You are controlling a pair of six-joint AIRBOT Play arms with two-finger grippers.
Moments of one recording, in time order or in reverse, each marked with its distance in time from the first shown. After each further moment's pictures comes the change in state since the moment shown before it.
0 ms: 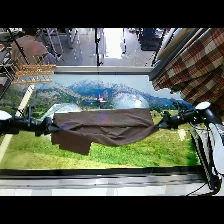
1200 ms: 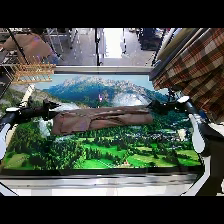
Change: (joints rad) left arm 0.075 -0.519 0.383 -0.365 0.191 -0.014; right arm 0.072 -0.343 0.349 0.000 -0.406 0.147
